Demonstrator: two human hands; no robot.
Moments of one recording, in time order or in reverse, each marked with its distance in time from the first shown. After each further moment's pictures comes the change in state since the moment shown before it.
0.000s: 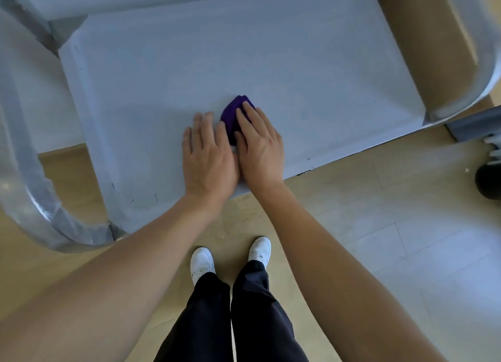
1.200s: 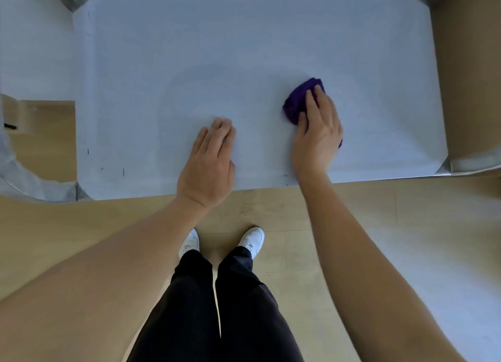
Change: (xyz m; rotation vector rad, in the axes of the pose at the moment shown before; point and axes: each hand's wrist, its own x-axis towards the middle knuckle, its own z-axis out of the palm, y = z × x) left_hand -0.016 0.051 0.021 -0.003 -0.117 0.035; right_hand 0.069 0.133 -0.038 0.011 0.039 0.026
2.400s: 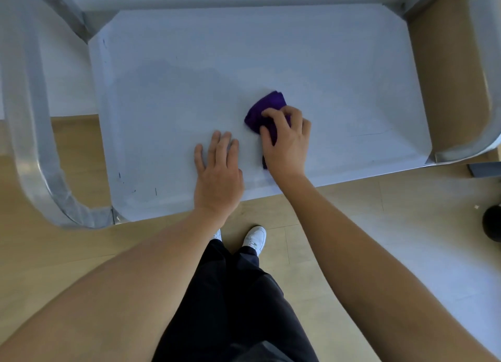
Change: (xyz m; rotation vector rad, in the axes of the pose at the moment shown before) left_hand -0.005 -0.022 -0.017 0.042 -0.103 -0.119; right_hand -0.022 -0.089 0.006 -0.006 -0.128 -0.009
